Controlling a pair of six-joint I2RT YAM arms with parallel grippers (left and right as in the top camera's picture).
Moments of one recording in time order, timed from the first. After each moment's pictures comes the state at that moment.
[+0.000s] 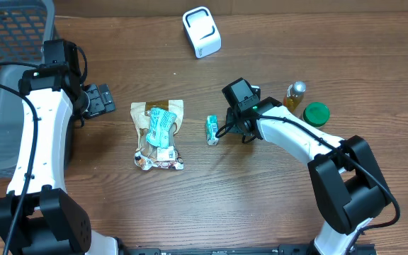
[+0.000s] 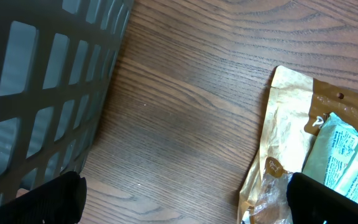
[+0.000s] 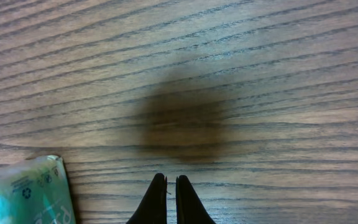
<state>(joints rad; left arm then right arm) 0.14 1.68 1.48 -1.11 -0.11 -0.25 0.52 1.89 1.20 -0.56 0.14 0.62</state>
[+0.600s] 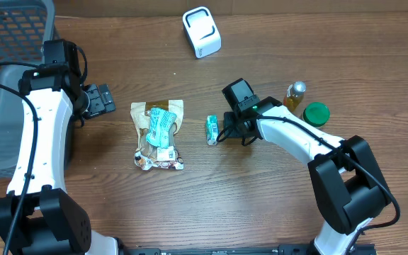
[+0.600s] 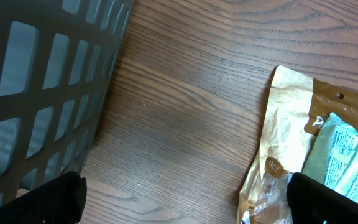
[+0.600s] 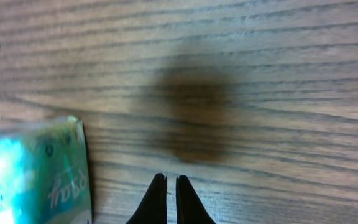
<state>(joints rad) 0.14 1.68 1.48 -1.11 -0.11 -0.25 0.52 1.89 1.20 -0.58 0.03 0.48</state>
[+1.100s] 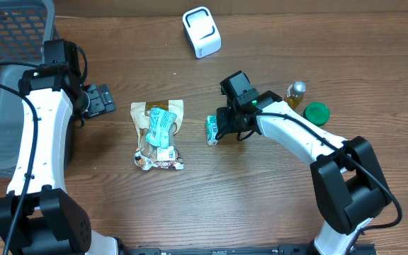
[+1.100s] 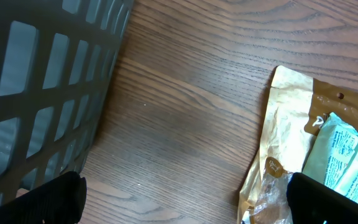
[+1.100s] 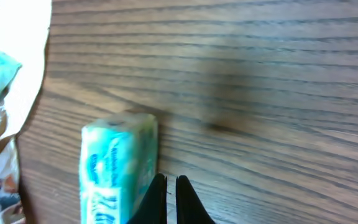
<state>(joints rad) 0.14 1.68 1.48 -1.11 -0.11 -0.25 0.52 1.89 1.27 -0.59 -0.12 0.39</state>
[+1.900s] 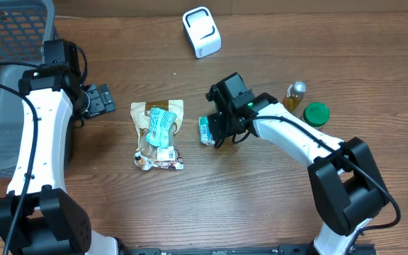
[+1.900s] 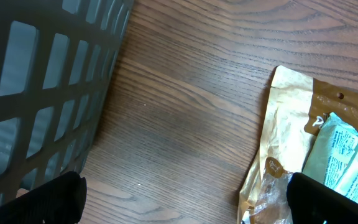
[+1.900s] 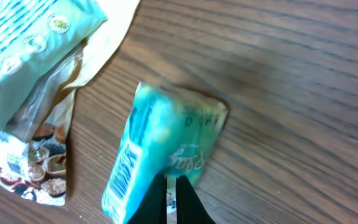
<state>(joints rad) 0.14 1.68 1.48 -1.11 -0.11 -0.25 0.55 1.89 1.27 -0.57 -0.26 0.19</state>
